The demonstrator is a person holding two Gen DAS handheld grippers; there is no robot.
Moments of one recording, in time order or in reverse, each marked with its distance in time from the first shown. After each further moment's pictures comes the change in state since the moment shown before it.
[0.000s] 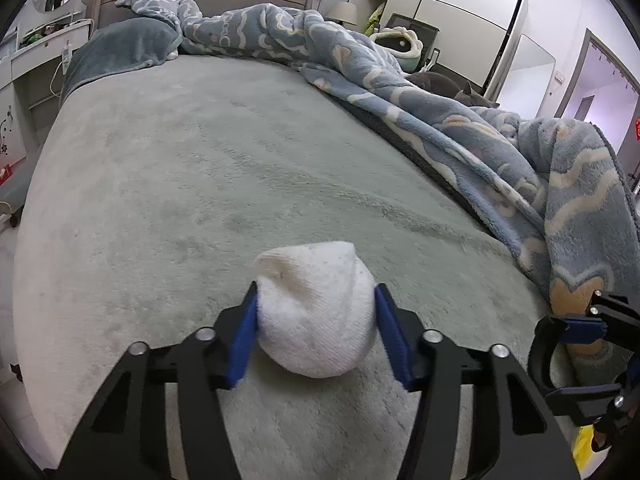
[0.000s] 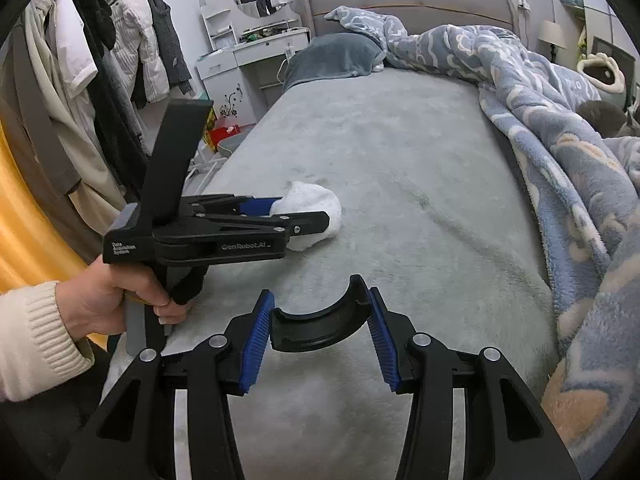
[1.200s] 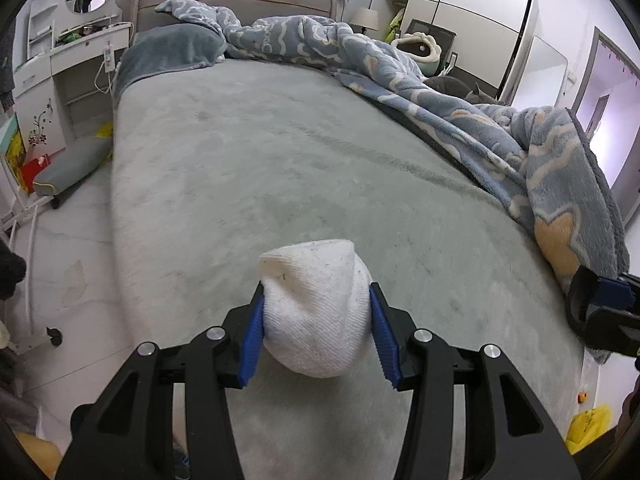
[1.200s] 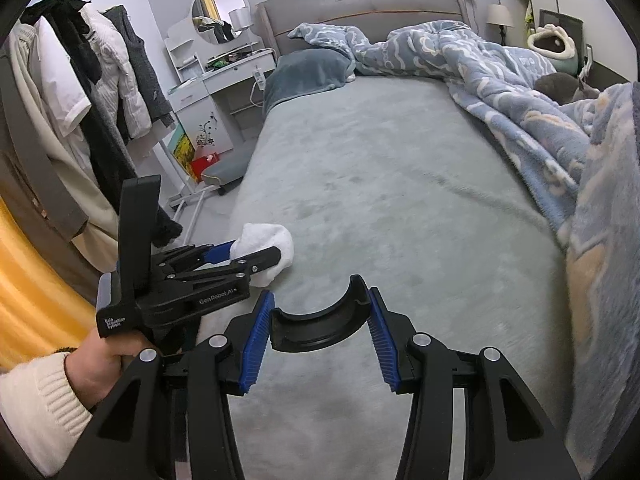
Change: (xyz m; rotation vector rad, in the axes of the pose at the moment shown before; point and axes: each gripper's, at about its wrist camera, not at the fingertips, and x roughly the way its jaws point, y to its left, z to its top) left arm -0.115 0.029 -0.075 -0.019 -0.018 0.102; right arm -0.035 0.099 -0.026 0.174 -0.051 -0.079
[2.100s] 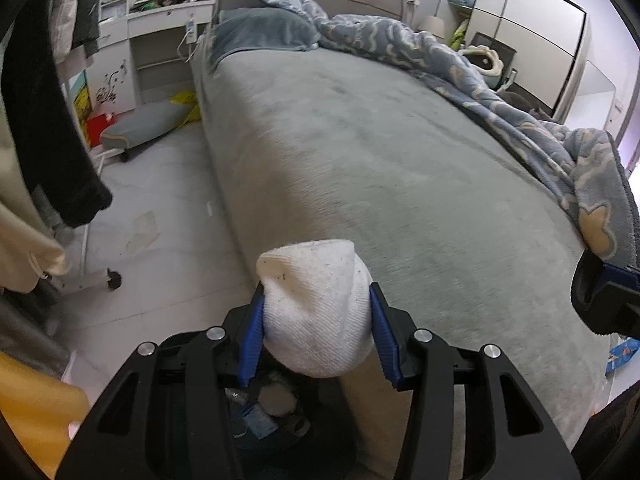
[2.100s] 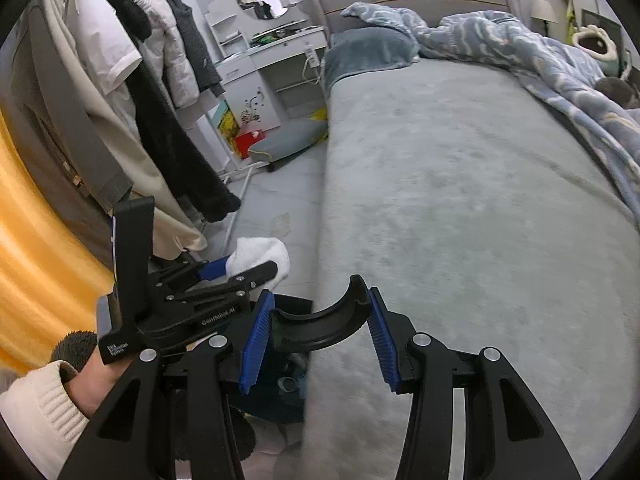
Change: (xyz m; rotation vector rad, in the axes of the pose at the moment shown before) left arm -0.079 0.122 -0.072 -0.140 0.023 0.170; right arm 0.050 0.130 -0.016 -0.063 0.065 0.122
